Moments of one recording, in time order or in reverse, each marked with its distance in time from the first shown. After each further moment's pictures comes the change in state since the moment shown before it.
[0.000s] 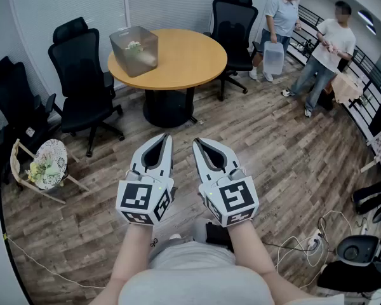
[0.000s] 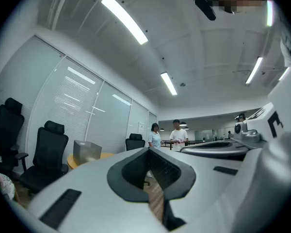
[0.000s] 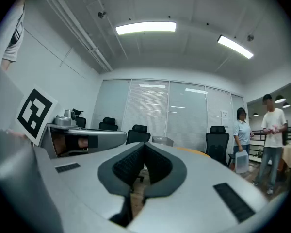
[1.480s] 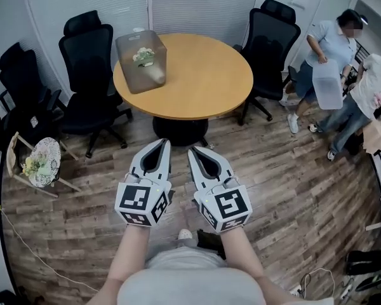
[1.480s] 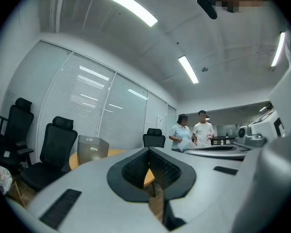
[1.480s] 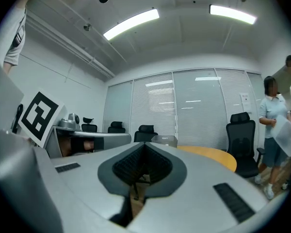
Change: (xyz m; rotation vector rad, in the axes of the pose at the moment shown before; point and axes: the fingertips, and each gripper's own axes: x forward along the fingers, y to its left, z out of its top) left arm 0.269 0.065 -0.050 -0.001 0.049 0.243; right arm 0.186 -0.210 -0.066 0.112 -0.039 0.249
